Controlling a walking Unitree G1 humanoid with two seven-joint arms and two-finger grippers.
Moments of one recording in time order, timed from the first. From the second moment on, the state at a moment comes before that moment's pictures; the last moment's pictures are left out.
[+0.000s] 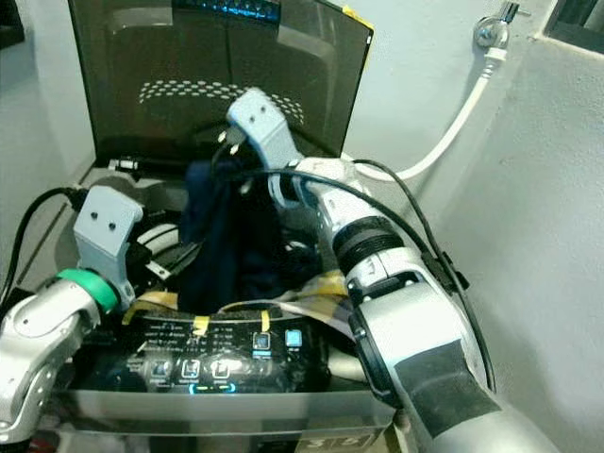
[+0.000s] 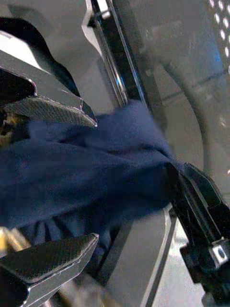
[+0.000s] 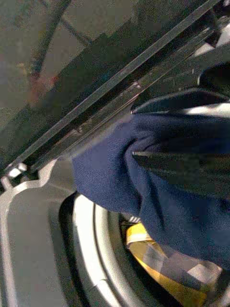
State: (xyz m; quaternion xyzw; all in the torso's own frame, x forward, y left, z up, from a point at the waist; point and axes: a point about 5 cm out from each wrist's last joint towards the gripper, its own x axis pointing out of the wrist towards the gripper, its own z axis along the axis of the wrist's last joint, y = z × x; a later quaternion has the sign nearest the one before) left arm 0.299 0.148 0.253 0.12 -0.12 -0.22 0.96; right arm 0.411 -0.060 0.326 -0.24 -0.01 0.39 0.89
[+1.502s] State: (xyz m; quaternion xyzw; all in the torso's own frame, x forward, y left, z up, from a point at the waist) left arm 0.273 0.165 0.242 0.15 -0.08 -0.29 0.94; right arm 0.378 -0.173 0.341 -0.31 0.01 0.48 0.82
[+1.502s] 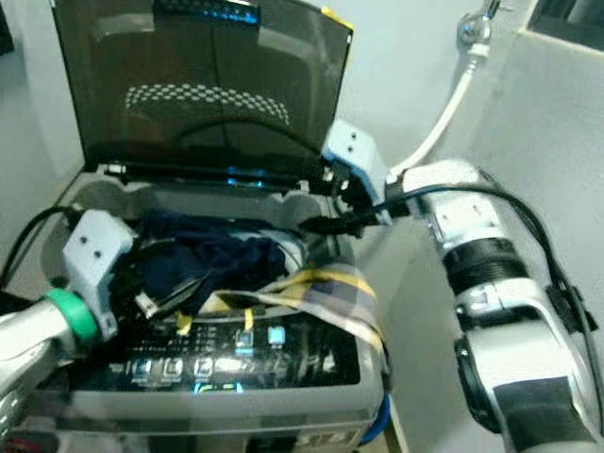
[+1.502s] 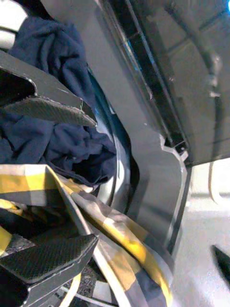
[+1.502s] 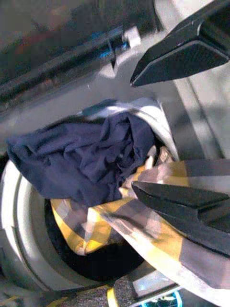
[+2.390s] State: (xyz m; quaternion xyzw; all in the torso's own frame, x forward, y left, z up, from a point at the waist) left arm 0.265 0.168 0.244 0.09 -0.11 -0.29 0.95; right arm 0.302 -0.244 0.254 -0.13 0.15 0.44 0.88
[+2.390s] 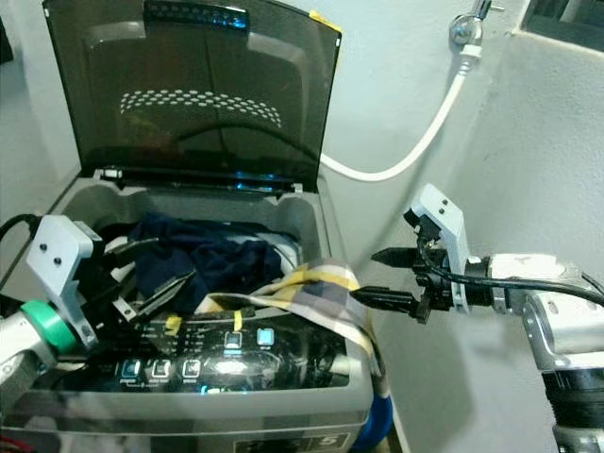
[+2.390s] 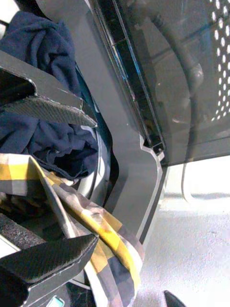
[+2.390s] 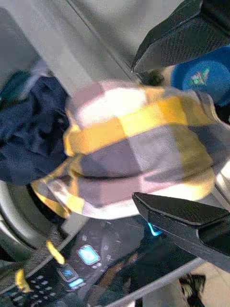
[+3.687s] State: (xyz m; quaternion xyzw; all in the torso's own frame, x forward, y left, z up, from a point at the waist) left arm 0.266 0.162 0.247 0.09 -0.13 -0.30 0.94; right arm 0.294 -0.181 0.212 -0.19 0.06 0.46 0.87
